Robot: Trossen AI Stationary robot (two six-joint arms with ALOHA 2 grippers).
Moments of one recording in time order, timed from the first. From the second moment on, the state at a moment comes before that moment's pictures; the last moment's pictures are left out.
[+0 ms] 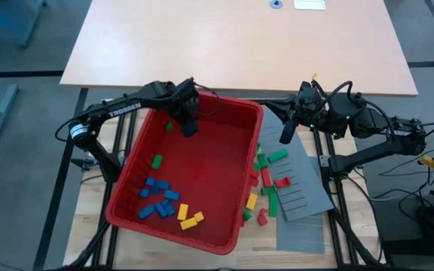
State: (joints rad) left arm 0.49 1.63 1.57 -1.13 0.03 0.06; right arm 0.01 1.05 1.37 -0.36 0.42 0.14
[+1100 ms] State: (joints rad) left arm 0.51 1.53 1.14 -1.02 -0.40 0.41; right arm 0.01 1.05 1.37 -0.36 0.46 0.11
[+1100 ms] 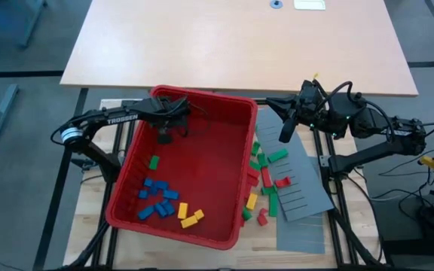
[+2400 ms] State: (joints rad) left arm 0.54 1.75 1.14 -1.08 -0.49 0.75; right arm 0.01 1.05 1.37 -0.36 0.47 0.12
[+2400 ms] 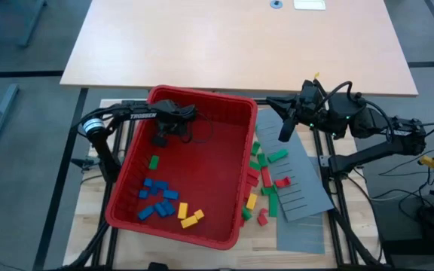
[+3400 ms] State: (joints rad) left arm 0.46 1.76 1.25 -0.97 -0.20 0.72; right arm 0.01 1.05 1.37 -0.36 0.47 0.10
